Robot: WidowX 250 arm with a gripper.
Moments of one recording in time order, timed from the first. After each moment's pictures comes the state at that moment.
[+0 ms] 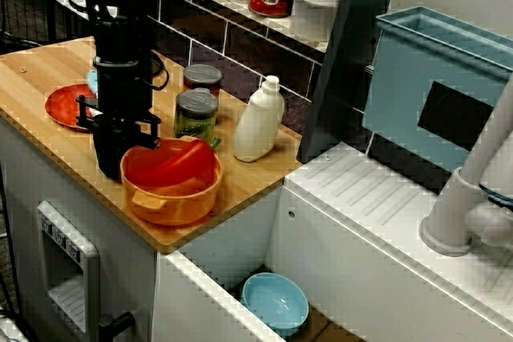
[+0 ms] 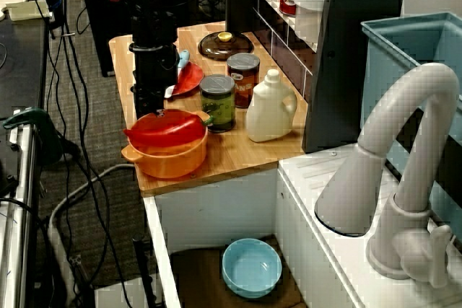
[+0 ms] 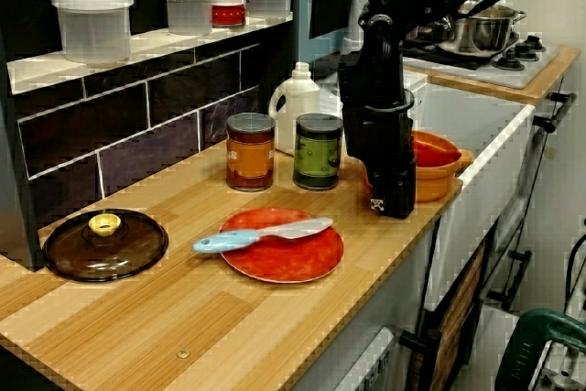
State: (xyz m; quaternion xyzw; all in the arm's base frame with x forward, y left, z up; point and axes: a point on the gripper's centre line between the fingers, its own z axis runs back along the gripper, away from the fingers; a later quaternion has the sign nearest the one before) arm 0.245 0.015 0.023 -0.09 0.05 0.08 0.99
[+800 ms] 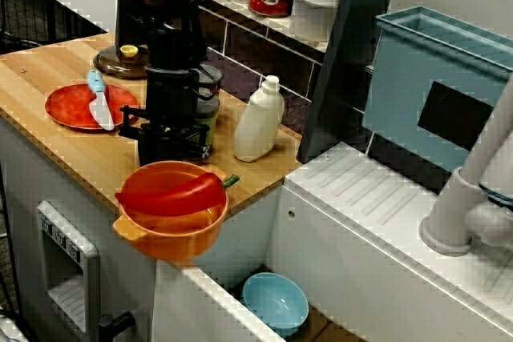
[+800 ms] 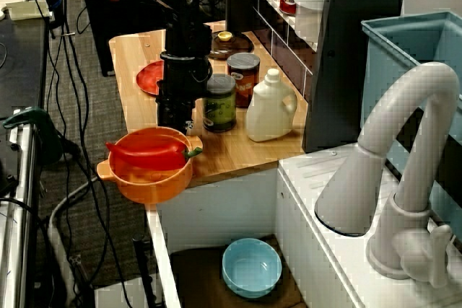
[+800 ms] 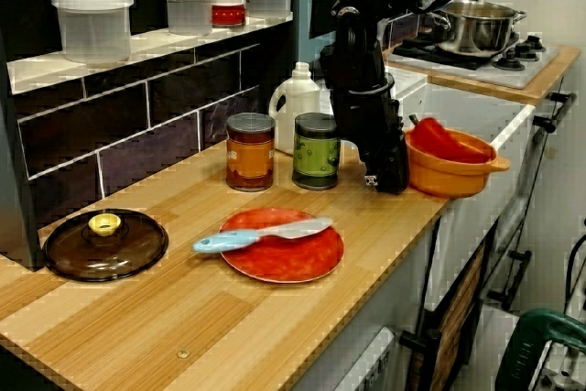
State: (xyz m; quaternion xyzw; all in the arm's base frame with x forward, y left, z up) arm 0.265 -0.020 0.024 -0.11 0.10 0.09 0.98
